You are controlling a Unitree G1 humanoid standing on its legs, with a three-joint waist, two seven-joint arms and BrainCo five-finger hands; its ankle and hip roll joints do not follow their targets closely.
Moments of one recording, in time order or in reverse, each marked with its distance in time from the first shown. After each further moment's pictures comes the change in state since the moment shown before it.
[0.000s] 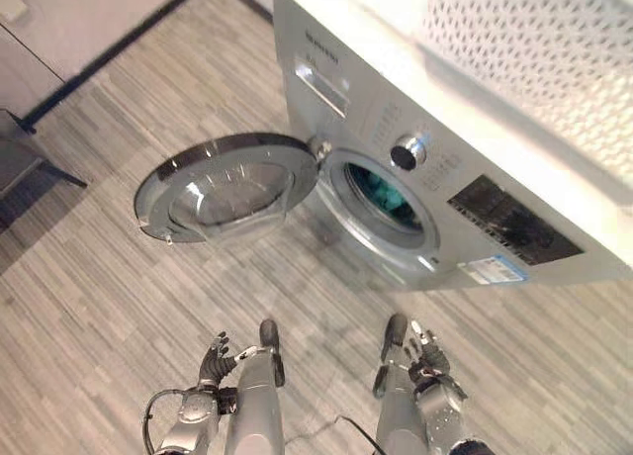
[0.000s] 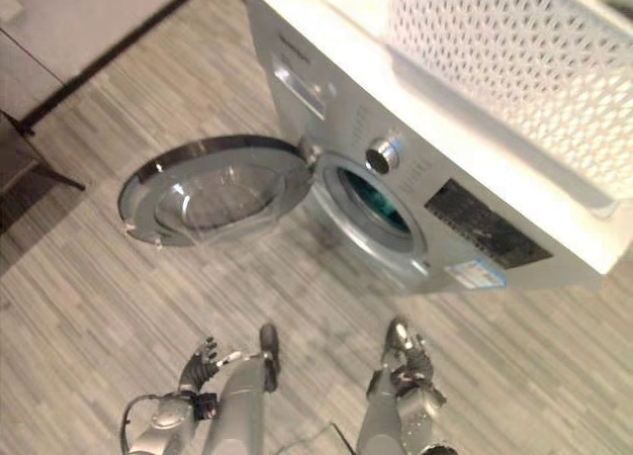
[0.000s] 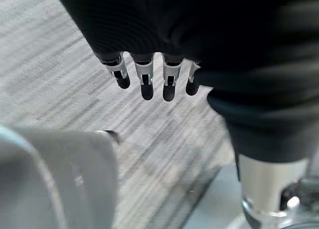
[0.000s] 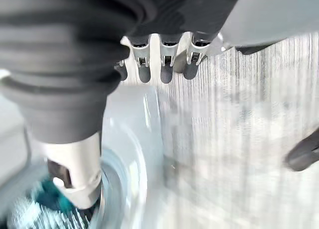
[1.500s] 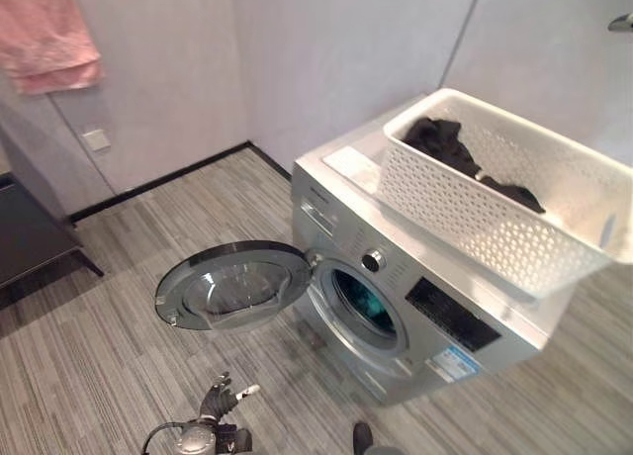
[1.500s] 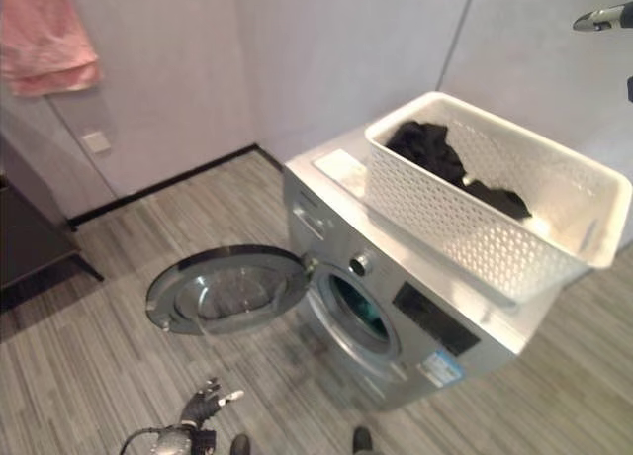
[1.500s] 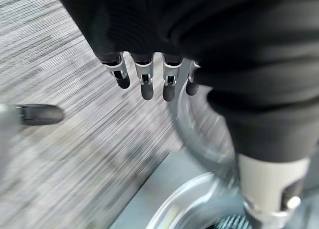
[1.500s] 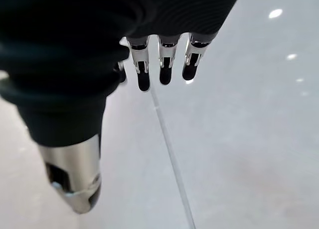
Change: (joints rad) left arm 0.072 -0.048 0.073 0.110 0.156 0.073 -0.111; right arm -1.507 -0.992 0.658 0.097 -0.887 0.177 -0.001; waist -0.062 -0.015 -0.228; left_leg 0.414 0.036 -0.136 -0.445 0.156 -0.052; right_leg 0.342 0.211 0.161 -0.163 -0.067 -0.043
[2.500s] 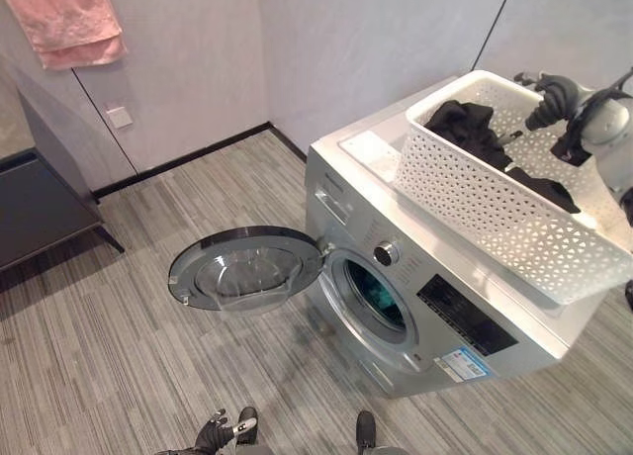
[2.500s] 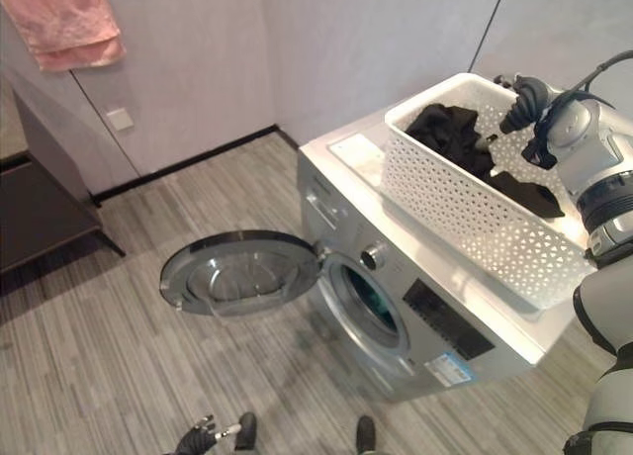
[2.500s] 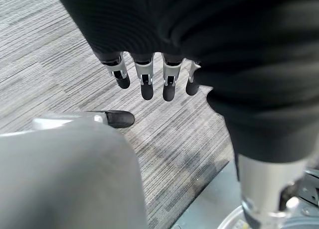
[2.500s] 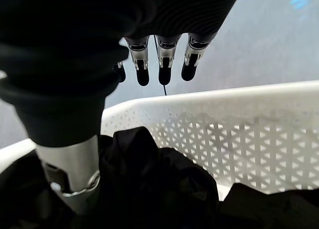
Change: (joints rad) left arm 0.003 -0.021 -0.030 0.157 -0.020 -0.006 -0.028; right arm 0.137 0.137 0.089 0.143 -0.020 0.039 0.327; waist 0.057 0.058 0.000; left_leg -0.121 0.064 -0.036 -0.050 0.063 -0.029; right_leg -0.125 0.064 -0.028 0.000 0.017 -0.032
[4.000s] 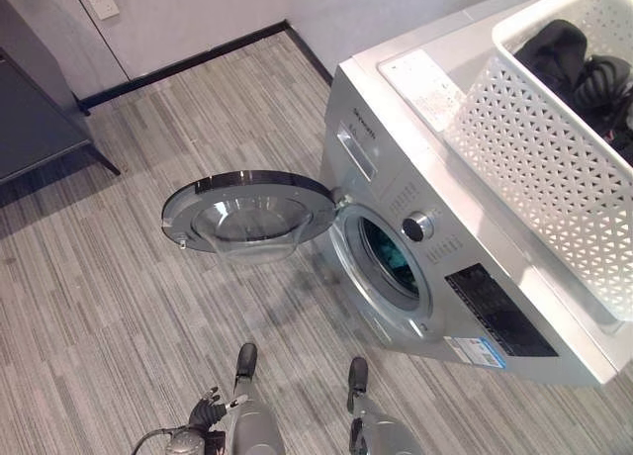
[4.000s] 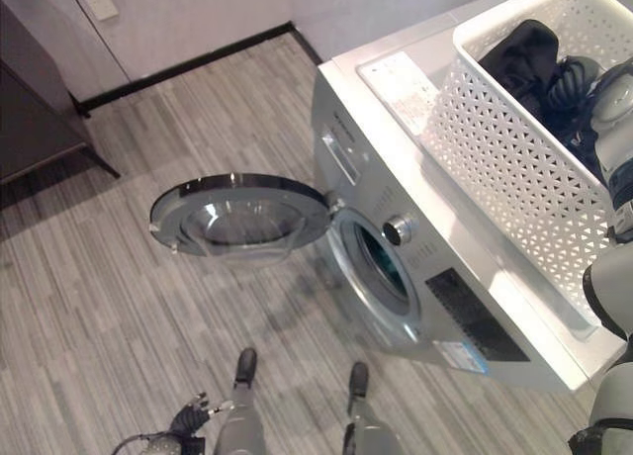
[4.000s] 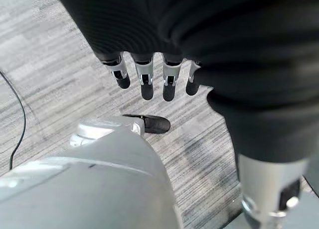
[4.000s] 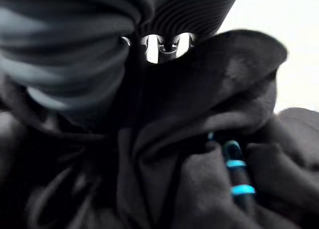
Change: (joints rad) left arm -0.108 0.036 -0.012 0.056 -0.075 -0.023 0.012; right arm -0.121 -0.009 0.037 0.169 0.074 0.007 0.023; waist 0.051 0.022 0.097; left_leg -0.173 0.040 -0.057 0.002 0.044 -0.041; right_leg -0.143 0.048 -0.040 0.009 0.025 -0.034
